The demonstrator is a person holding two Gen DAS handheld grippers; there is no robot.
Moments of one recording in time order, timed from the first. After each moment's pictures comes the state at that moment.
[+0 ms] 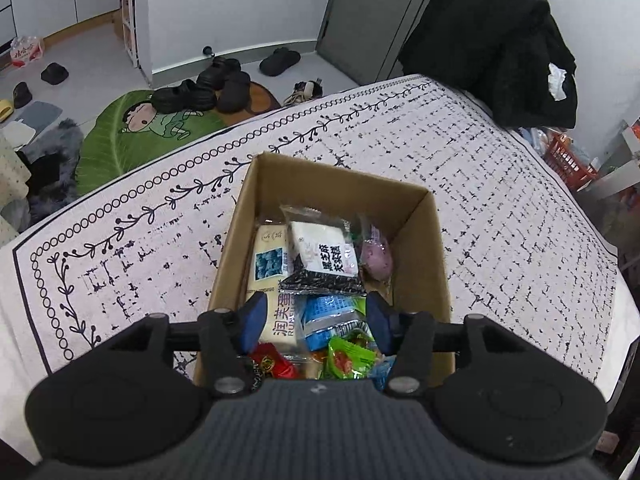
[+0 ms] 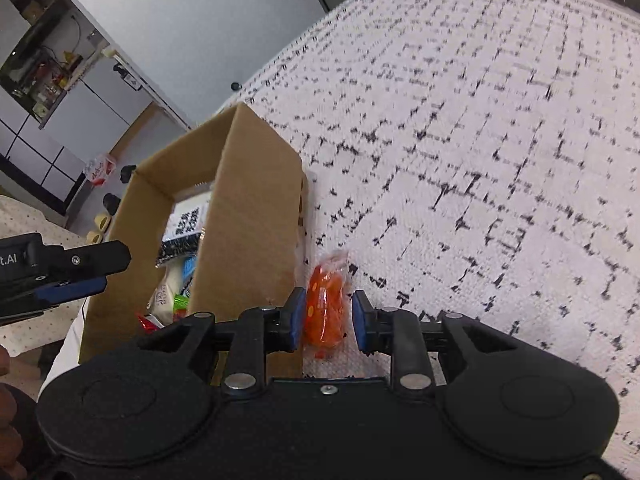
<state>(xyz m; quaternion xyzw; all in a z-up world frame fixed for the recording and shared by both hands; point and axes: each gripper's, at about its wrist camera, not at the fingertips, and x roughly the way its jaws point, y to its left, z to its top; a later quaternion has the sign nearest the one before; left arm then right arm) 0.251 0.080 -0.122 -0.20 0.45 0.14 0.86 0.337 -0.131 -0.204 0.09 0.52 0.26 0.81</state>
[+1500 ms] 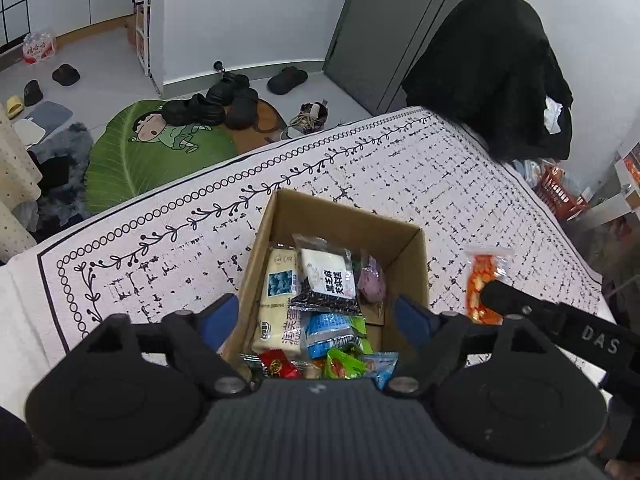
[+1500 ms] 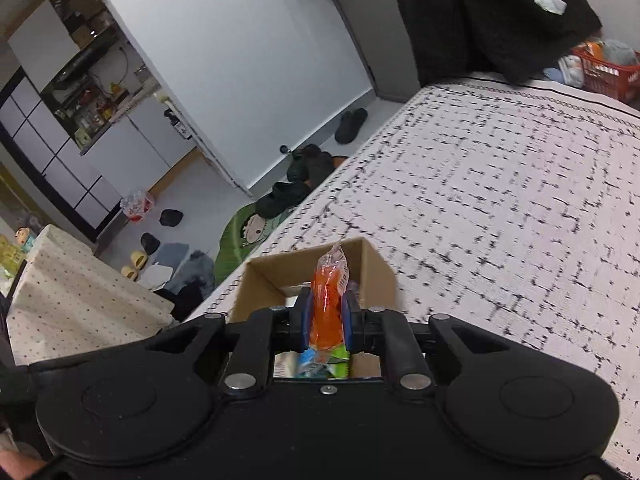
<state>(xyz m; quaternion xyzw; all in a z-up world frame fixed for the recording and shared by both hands) 0.230 0.096 -0.078 -0.22 0.42 0.15 0.86 0.328 -0.097 -0.086 0.09 0.43 0.30 0.85</state>
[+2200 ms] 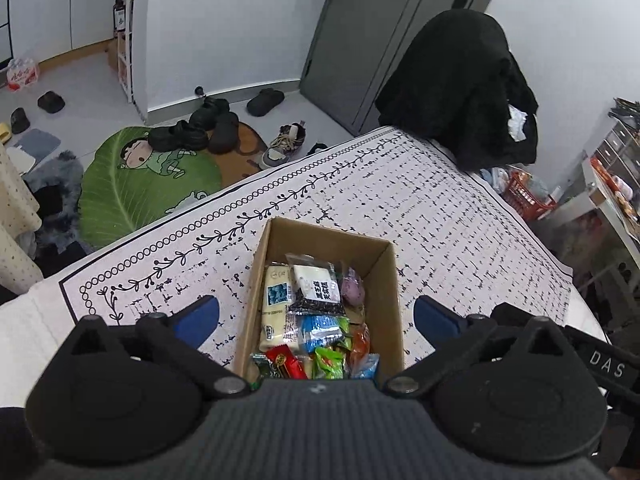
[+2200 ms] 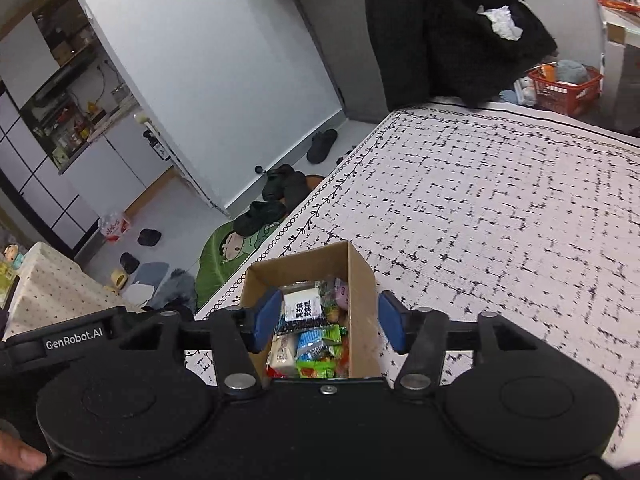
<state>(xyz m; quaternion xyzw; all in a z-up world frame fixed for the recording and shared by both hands) 0.193 0.100 -0.026 -0.20 0.40 0.11 0.88 0.277 -0.124 -0.042 0.10 0.40 0.24 0.88</state>
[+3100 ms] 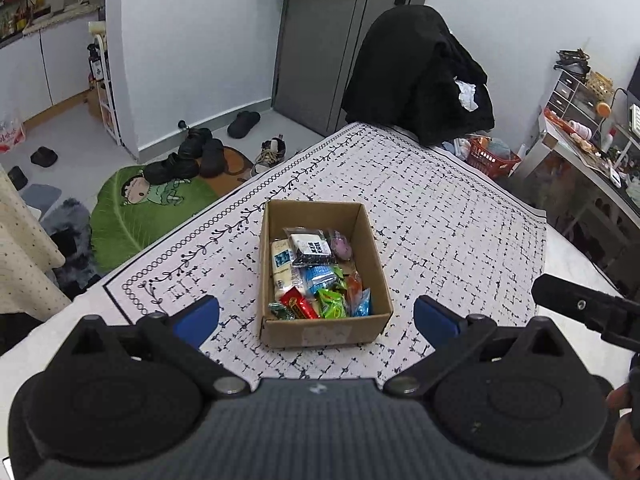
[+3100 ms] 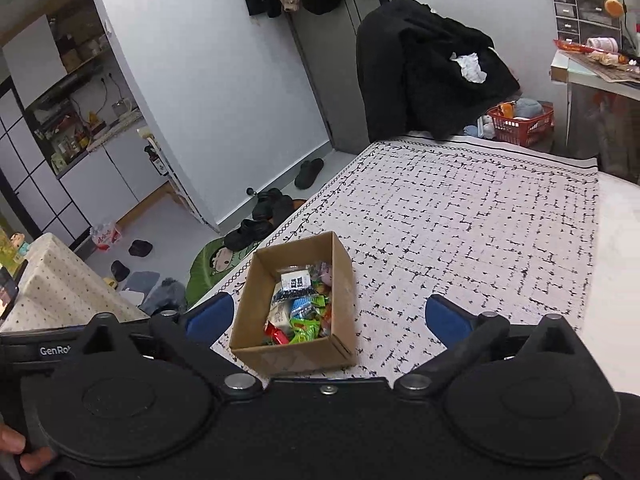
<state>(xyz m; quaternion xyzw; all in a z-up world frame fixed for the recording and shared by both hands) 0.089 0.064 0.018 -0.12 0.39 0.08 0.91 0.172 -0.167 -0.001 0.07 0.35 0.22 0.91</state>
